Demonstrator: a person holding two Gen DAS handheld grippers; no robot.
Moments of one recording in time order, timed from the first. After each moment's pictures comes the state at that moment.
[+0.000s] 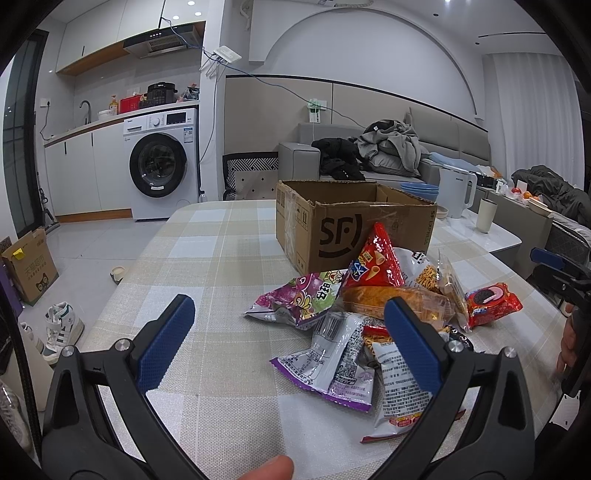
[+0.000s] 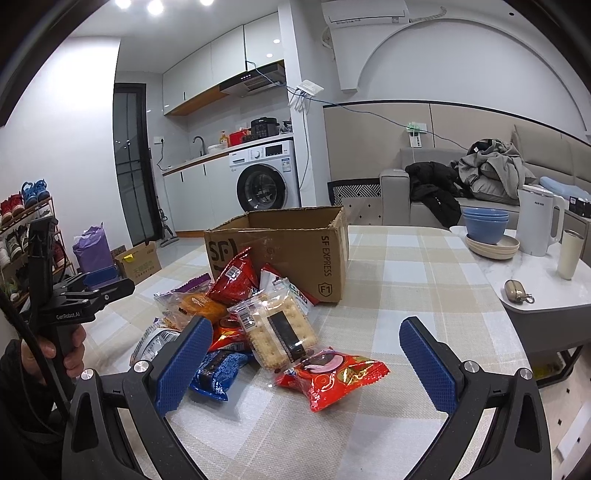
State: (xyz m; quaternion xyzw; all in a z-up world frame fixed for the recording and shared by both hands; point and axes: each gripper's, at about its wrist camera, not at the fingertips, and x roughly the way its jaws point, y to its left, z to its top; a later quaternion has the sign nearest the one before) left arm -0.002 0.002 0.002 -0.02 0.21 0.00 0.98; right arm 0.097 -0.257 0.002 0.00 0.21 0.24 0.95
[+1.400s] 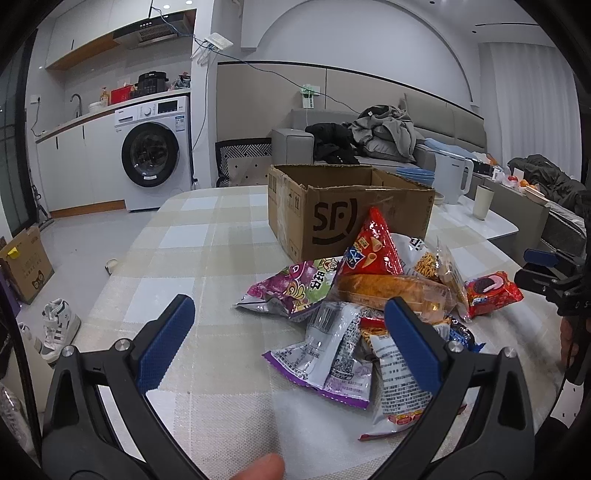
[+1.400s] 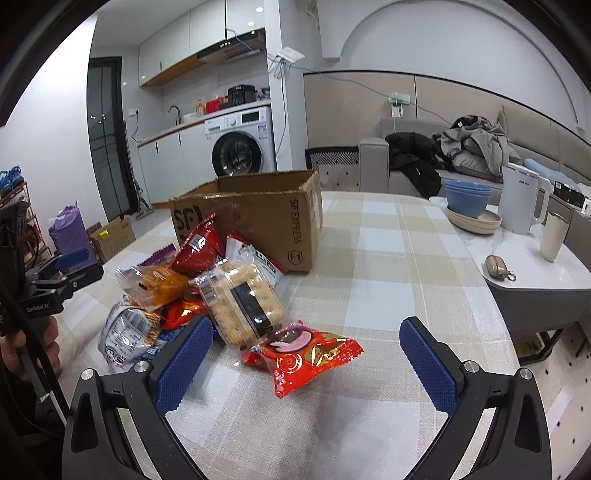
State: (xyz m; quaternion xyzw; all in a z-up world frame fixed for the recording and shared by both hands) left arm 0.014 -0.002 -0.006 -0.02 0.24 -0.01 0.97; right arm 0.123 -0.257 -0.009 -0.03 0.29 0.18 0.94
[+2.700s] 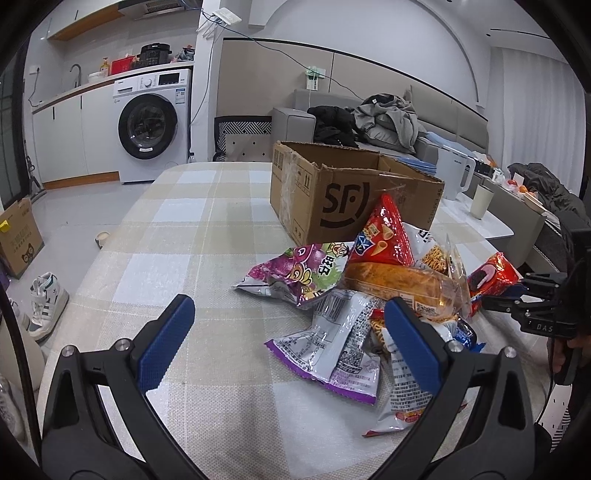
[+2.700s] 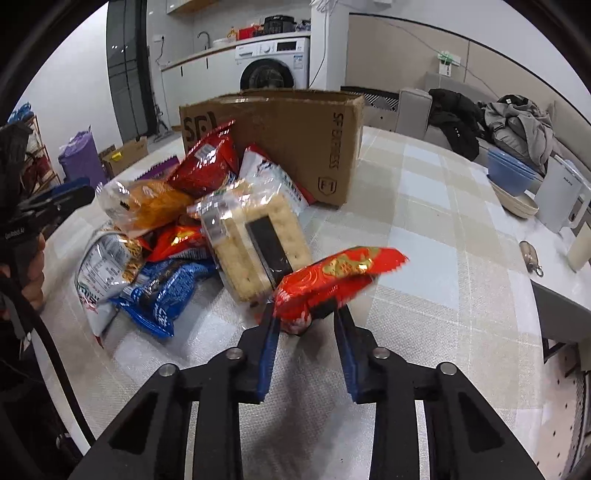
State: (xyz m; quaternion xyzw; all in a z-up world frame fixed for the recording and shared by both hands) left arm 0.032 0.011 -0.017 -0.05 0.28 -0.02 0.96; right arm 0.151 -0.224 -0.048 -0.11 0.39 0.23 0.88
